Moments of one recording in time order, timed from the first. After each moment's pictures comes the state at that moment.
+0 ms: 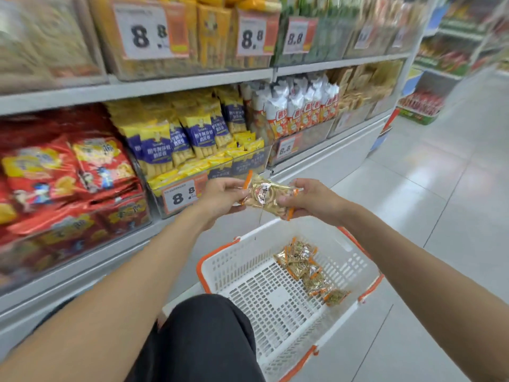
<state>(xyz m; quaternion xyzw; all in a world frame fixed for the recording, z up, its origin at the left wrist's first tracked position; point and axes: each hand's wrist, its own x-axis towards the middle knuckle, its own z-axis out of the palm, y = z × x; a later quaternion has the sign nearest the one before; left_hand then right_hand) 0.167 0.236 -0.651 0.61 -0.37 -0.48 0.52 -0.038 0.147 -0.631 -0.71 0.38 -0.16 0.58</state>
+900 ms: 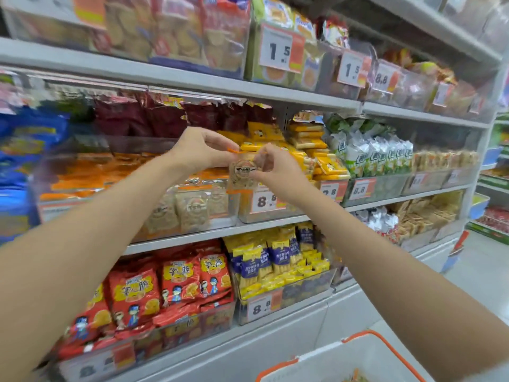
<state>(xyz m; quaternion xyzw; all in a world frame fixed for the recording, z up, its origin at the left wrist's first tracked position) 0.353 0.337 -0.342 0.66 -0.50 -0.08 0.56 0.210 0.209 -0.368 -0.89 0.17 -0.36 0.21</state>
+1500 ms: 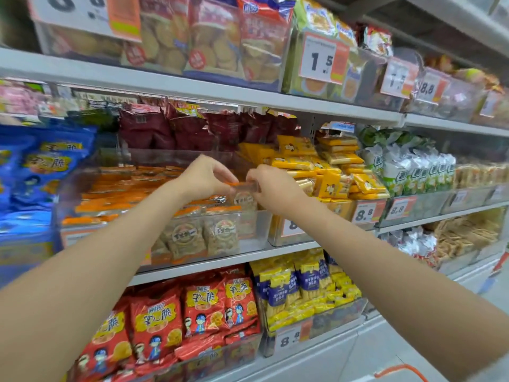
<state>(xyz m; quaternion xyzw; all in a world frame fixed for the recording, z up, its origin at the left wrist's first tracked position) 0.436 0.326 -0.366 0.74 -0.51 -0.05 0.42 0.298 0.205 -0.370 -0.95 0.13 -0.25 -0.09</state>
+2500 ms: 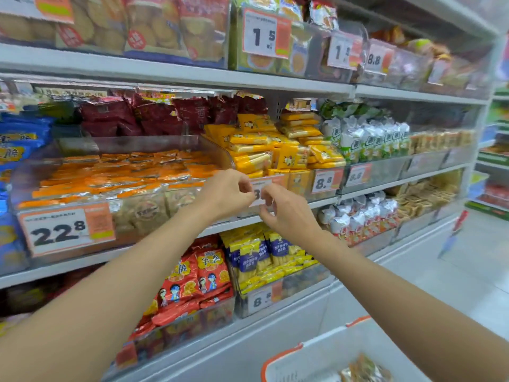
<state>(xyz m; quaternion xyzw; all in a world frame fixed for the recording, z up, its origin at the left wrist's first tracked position) 0.306 0.299 -0.410 0.73 -0.59 0.03 0.33 0.170 0.194 -0.460 -0.91 0.14 -0.39 0.02</state>
